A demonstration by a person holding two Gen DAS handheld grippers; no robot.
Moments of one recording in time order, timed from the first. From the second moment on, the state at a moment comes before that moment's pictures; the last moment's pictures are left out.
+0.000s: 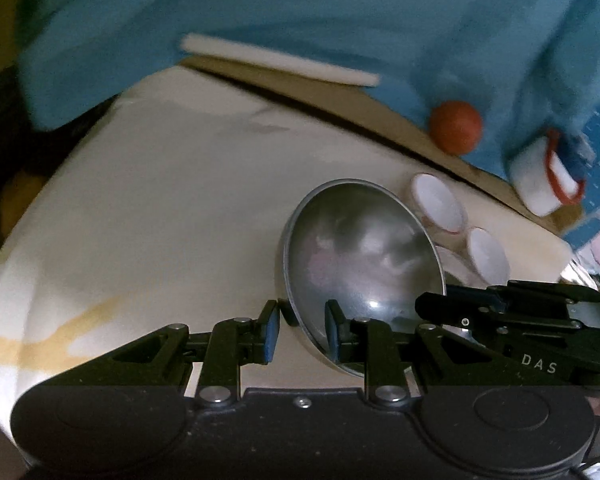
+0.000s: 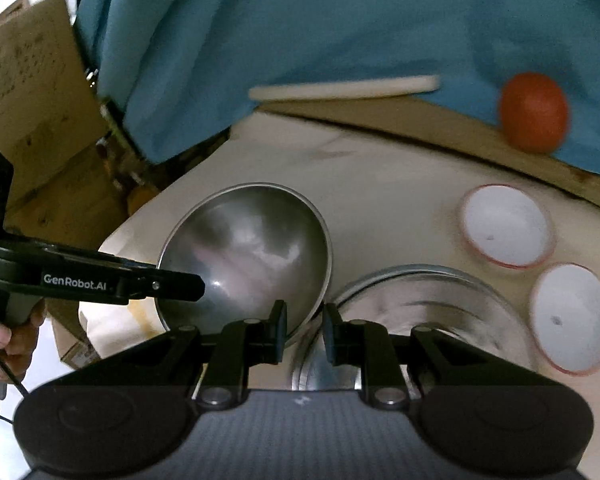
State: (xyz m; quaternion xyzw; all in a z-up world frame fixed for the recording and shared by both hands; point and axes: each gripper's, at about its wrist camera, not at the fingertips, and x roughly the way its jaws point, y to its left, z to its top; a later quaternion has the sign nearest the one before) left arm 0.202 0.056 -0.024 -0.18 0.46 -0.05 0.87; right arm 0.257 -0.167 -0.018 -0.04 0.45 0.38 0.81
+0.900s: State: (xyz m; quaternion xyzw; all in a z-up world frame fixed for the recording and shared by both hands) left arm 0.258 -0.184 -0.041 -0.03 0.52 -0.32 0.79; right arm 0.201 -0.404 -0.026 0.12 0.46 0.12 0.87
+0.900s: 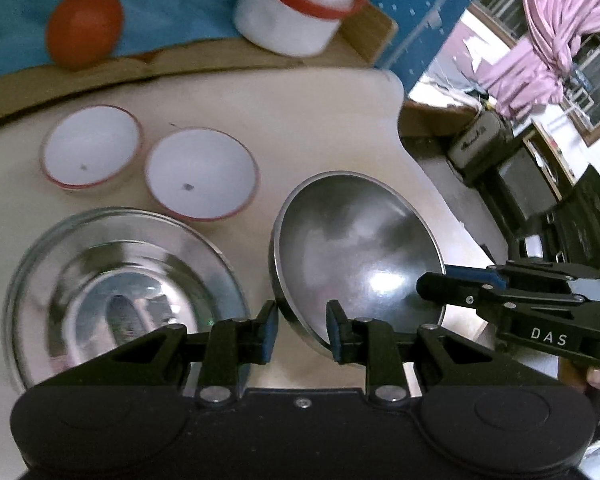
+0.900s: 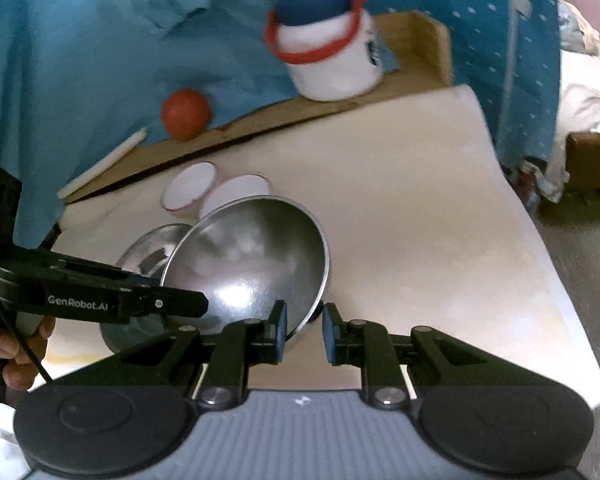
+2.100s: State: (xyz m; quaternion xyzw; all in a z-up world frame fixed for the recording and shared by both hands) left arm 0.237 -0.180 -0.036 -0.05 0.52 -0.27 0.81; right arm 0.208 -0.450 -0.045 0.12 0.47 0.16 0.86
